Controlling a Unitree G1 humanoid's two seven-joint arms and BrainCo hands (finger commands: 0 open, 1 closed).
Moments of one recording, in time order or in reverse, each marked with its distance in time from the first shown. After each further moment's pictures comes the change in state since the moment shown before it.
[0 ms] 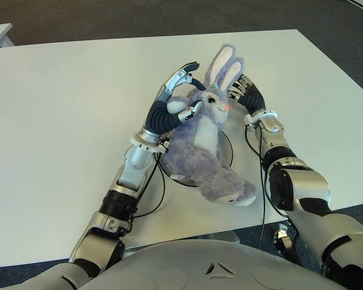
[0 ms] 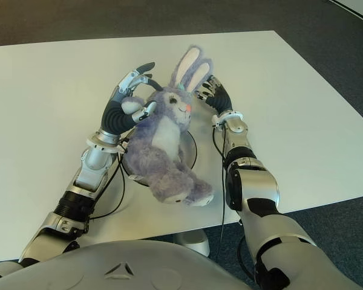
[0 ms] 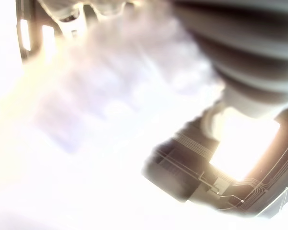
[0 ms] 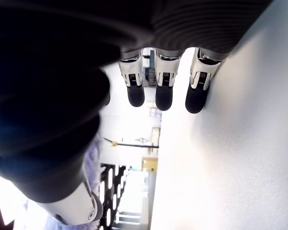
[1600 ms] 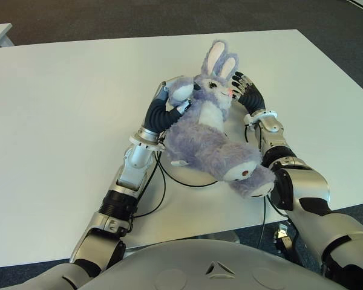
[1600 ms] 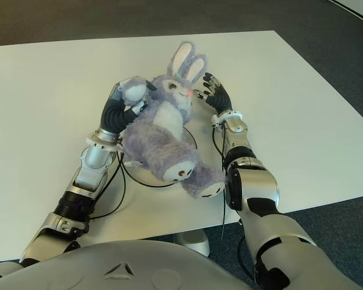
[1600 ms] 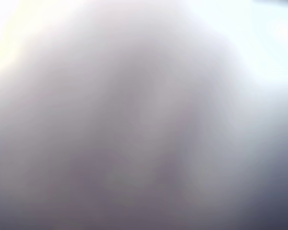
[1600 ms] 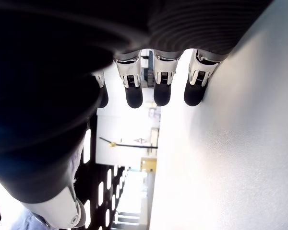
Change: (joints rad) left arm -0.008 -0.009 0.016 -0.006 0.021 0.027 0.020; right arm -0.005 0.001 0.001 0.006 -0.002 0.005 -0.004
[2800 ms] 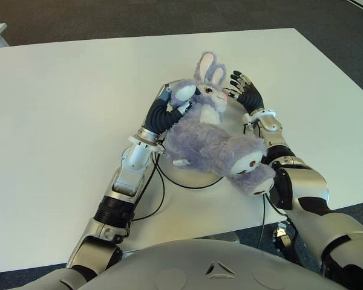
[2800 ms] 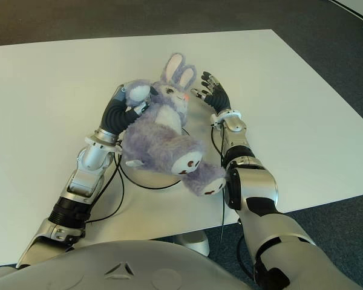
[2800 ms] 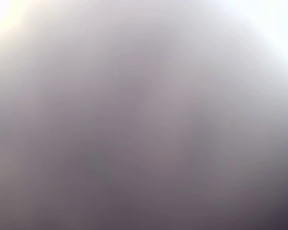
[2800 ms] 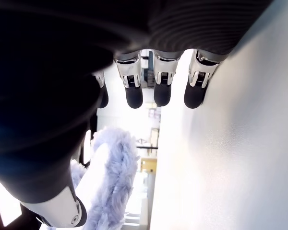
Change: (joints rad) left arm 0.045 0.021 -0.016 -0.126 -0.023 0.201 -0.064; right arm -0.007 0.008 0.000 0.000 0.000 0.000 0.003
